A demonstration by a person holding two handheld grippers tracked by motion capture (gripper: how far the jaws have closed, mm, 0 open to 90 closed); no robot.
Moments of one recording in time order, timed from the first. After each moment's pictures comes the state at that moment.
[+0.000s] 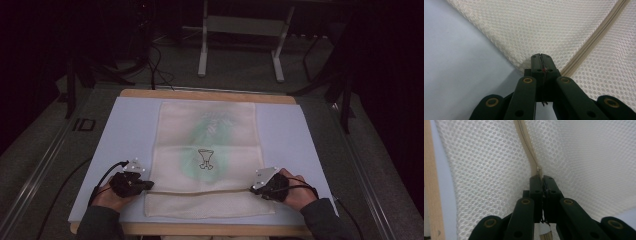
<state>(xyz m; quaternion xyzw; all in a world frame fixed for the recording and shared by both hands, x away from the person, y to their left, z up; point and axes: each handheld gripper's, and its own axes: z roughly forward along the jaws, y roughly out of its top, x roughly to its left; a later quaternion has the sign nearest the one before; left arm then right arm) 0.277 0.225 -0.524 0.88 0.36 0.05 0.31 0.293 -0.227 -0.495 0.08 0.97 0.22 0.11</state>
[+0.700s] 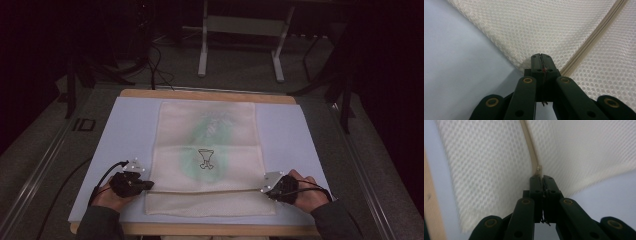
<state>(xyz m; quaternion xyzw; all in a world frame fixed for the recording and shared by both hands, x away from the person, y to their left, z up) 0.277 0.225 -0.524 0.88 0.36 0.05 0.31 0.283 -0.248 -0.492 0.08 0.98 0.15 0.14</state>
